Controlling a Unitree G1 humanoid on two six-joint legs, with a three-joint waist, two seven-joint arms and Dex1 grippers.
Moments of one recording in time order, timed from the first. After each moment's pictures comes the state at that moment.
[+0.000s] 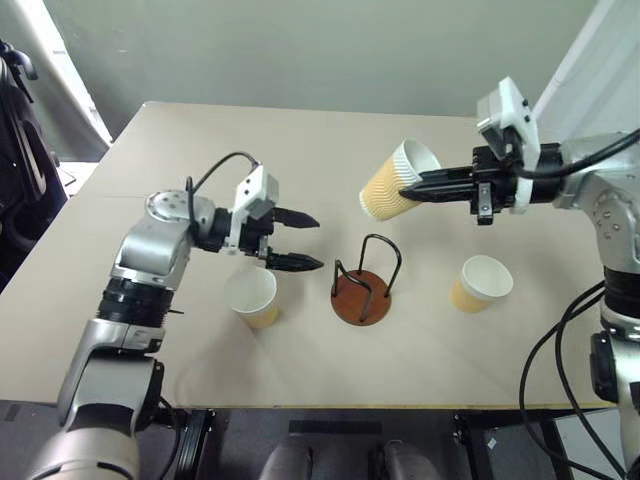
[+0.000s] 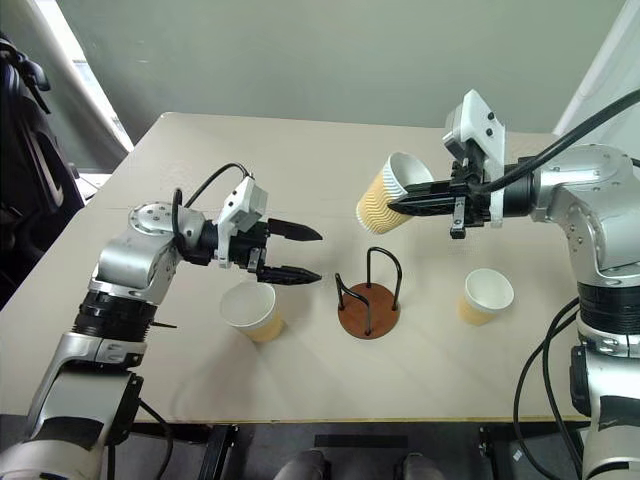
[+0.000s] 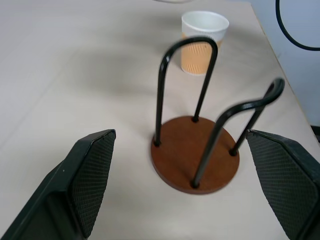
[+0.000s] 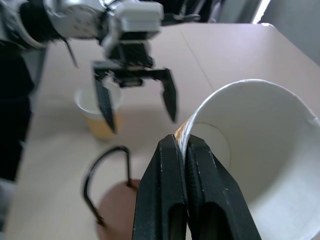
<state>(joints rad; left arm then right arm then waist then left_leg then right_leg) -0.88 0.67 -0.13 0.28 -0.33 0.43 -1.42 -0.99 -0.77 0.00 -0.22 0.51 0.96 1.22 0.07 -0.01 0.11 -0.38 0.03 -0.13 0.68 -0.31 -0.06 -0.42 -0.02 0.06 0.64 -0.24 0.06</state>
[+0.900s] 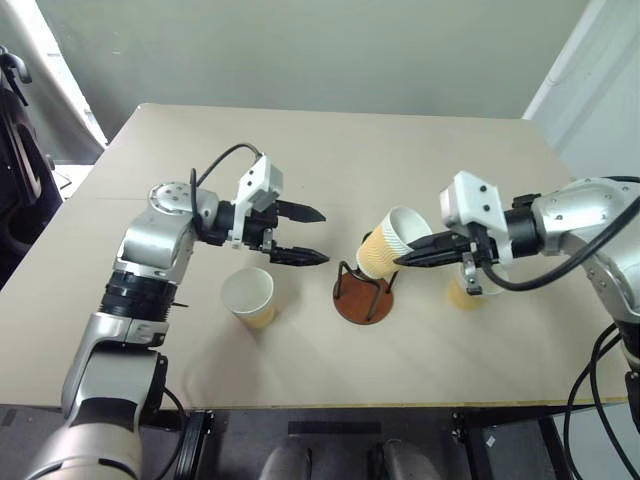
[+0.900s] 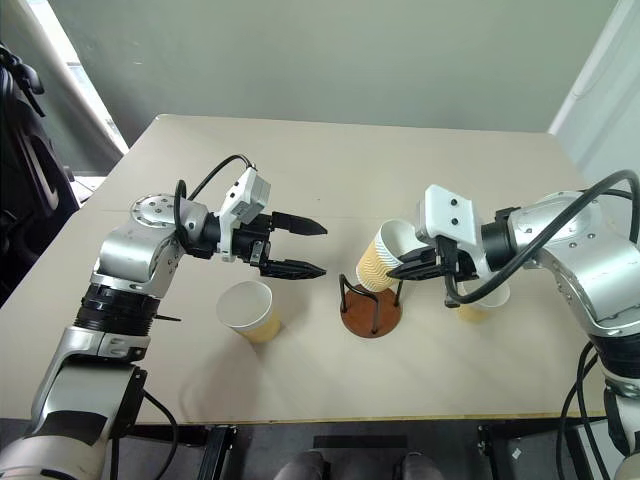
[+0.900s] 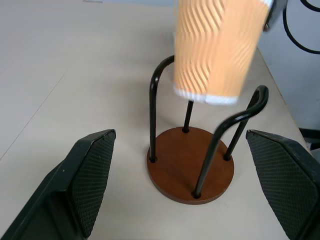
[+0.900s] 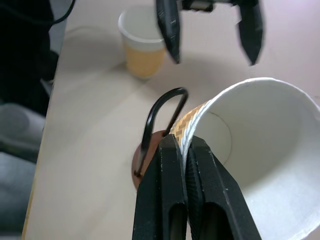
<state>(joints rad) -0.89 0.65 -0.13 0.27 -0.35 0.45 -1.42 -0.79 -0.92 0.20 -0.41 0.46 0.76 1.22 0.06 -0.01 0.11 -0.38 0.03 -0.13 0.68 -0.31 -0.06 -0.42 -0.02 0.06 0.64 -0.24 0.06</state>
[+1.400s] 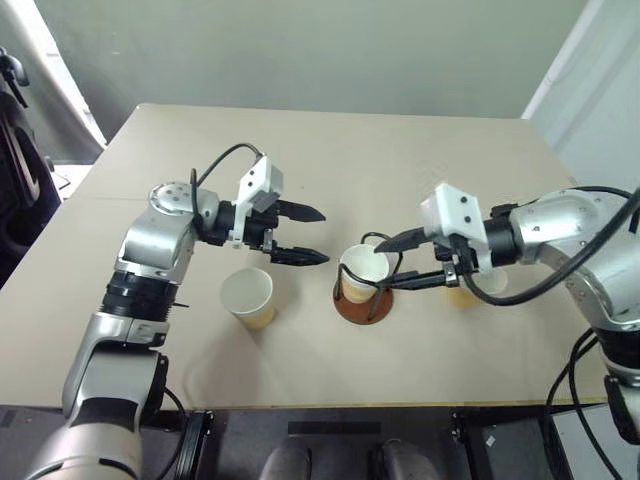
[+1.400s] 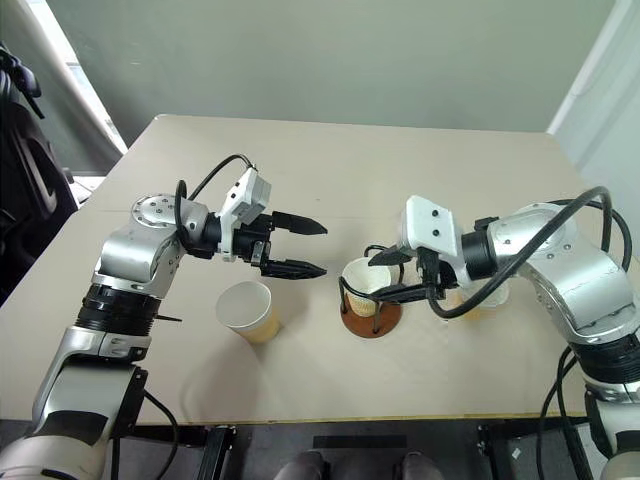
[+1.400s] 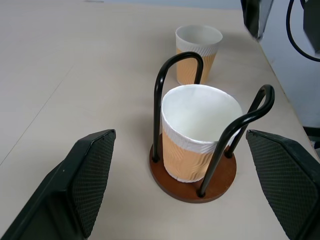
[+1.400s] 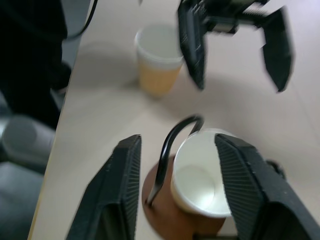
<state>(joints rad) -0.89 0.65 -0.13 0.27 -0.34 0.44 -1.42 -0.79 -0.82 0.16 -0.42 0.51 0.81 1.14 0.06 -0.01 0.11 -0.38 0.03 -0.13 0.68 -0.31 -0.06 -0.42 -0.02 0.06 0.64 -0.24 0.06</state>
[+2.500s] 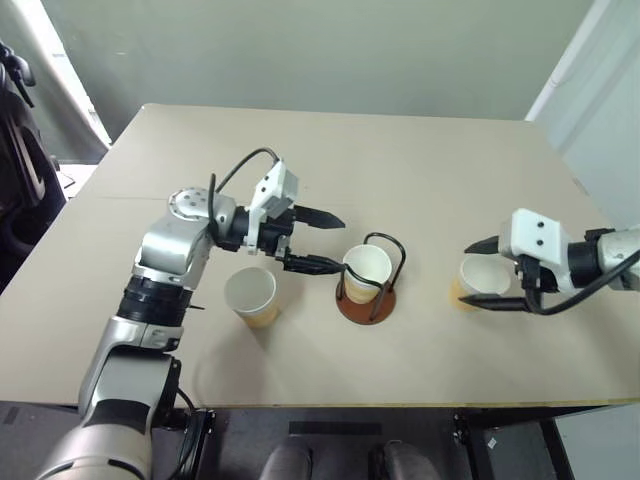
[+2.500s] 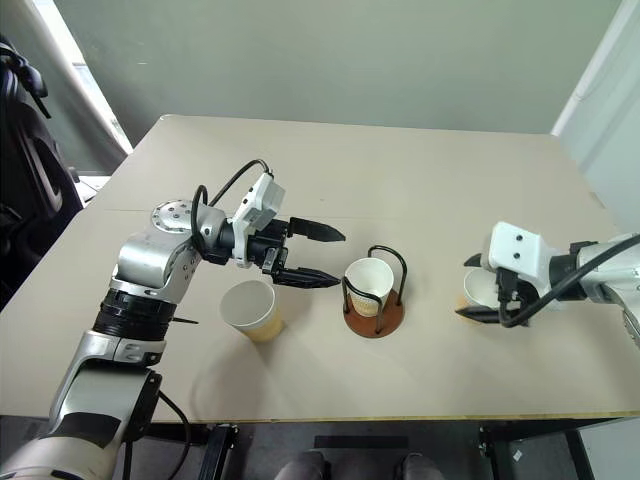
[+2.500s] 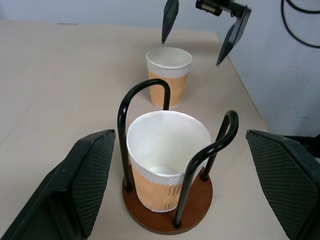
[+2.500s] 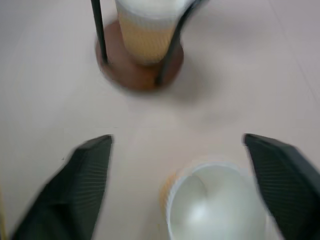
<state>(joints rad) -0.87 0.60 -0.14 0.21 -0.38 0.46 -1.44 -0.37 -1.22 0.01 -0.35 0.35 0.56 1.17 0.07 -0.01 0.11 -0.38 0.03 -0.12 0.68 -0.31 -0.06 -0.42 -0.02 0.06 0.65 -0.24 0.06</state>
